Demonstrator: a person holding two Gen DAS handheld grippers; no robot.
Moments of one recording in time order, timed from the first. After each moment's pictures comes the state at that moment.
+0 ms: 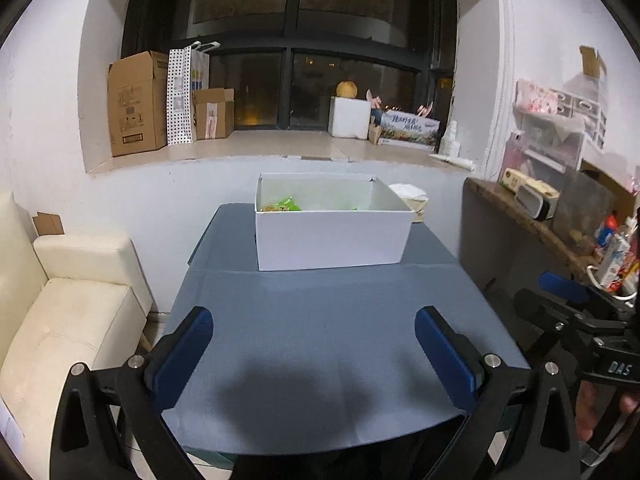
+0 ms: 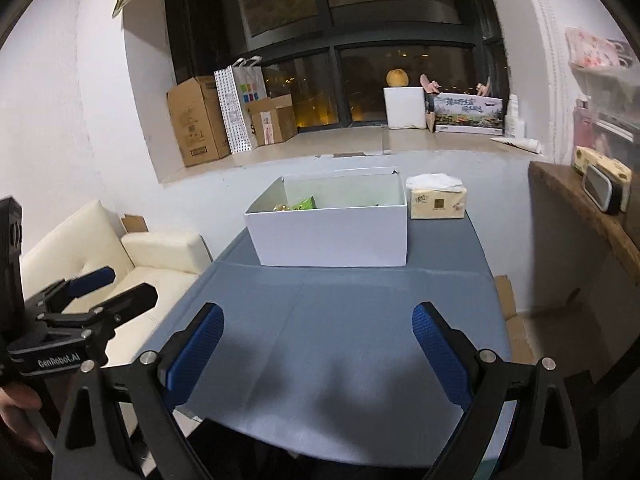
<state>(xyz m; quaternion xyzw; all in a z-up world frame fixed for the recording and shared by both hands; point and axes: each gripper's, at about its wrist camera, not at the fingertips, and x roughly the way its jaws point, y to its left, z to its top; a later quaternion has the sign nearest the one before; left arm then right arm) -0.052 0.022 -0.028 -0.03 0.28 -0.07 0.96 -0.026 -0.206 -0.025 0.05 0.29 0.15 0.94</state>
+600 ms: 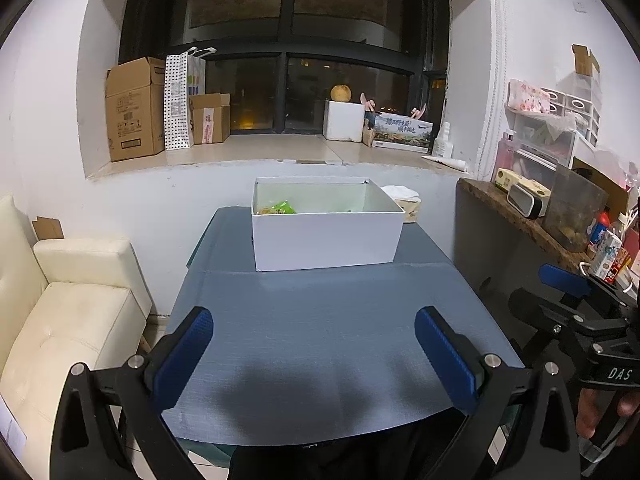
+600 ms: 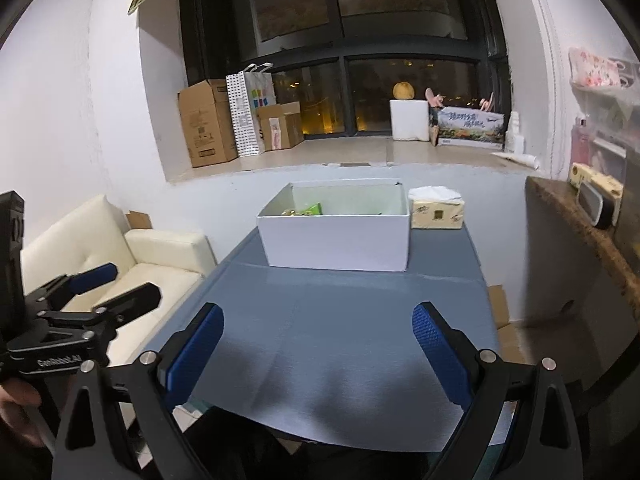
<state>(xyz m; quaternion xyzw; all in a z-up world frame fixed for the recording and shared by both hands) -0.061 0.017 -0.021 -0.02 0.28 -0.07 0.96 -0.043 -0.198 -0.012 0.02 0.28 0.16 0.95</state>
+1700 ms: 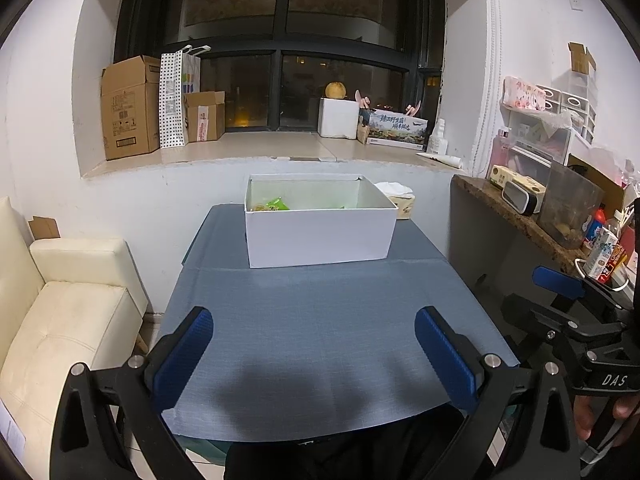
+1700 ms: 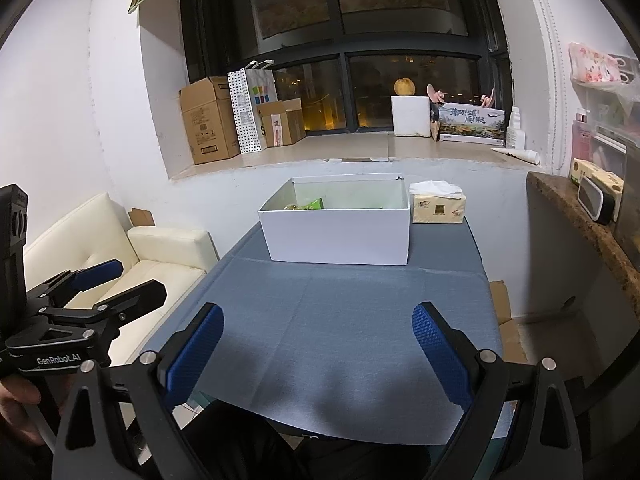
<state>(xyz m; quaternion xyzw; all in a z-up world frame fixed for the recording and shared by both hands) -0.067 0.012 -0.019 -0.02 0.28 -0.08 0.96 -0.051 -0.202 -0.015 0.02 0.28 0.16 0.95</state>
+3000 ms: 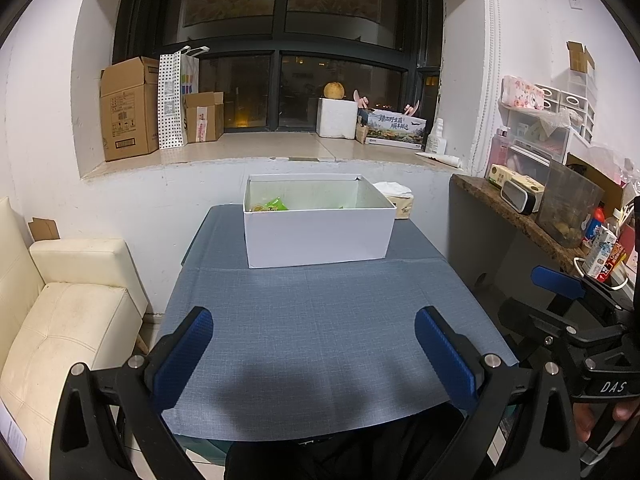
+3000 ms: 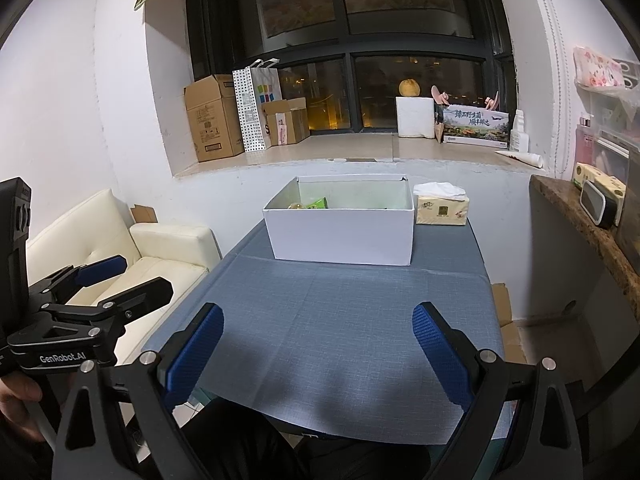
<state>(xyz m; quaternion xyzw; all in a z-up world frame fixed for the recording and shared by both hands) -0.066 0.009 -0.021 -0.02 0.28 -0.08 0.96 -0.052 -0.200 -0.014 0.01 0.28 0.17 0.94</state>
